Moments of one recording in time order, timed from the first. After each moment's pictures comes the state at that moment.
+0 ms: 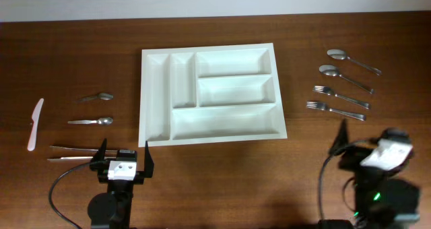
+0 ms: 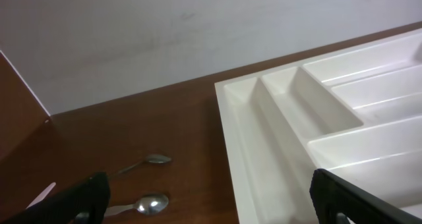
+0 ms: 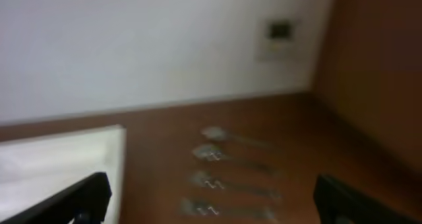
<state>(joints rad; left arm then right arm) -0.01 0.01 0.04 -0.13 -0.01 0.24 -0.04 0.36 0.66 -0.48 0.24 0.01</state>
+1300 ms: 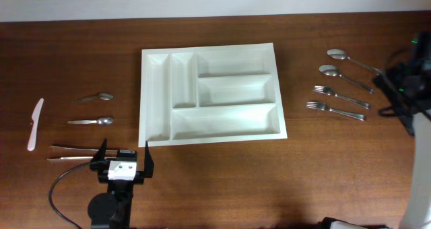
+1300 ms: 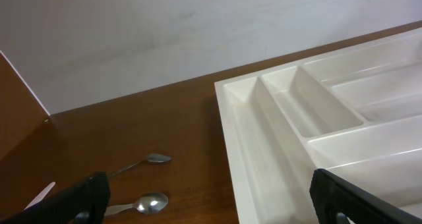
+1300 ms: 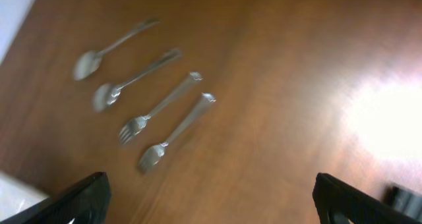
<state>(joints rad) -0.01 0.01 0.04 -0.13 -0.01 0.24 -0.33 1.44 1.63 -1.34 0.29 0.79</state>
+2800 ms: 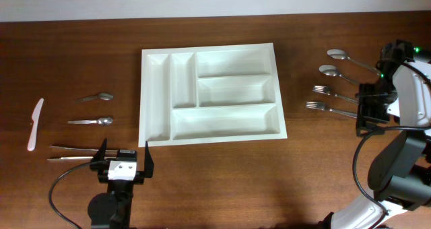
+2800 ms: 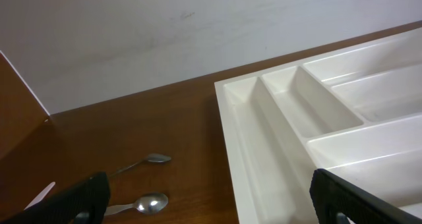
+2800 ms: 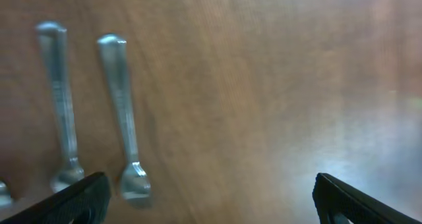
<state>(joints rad) -0.01 0.01 0.04 -0.13 -0.01 0.24 -0.36 1.90 1.63 -1.37 0.06 1.54</state>
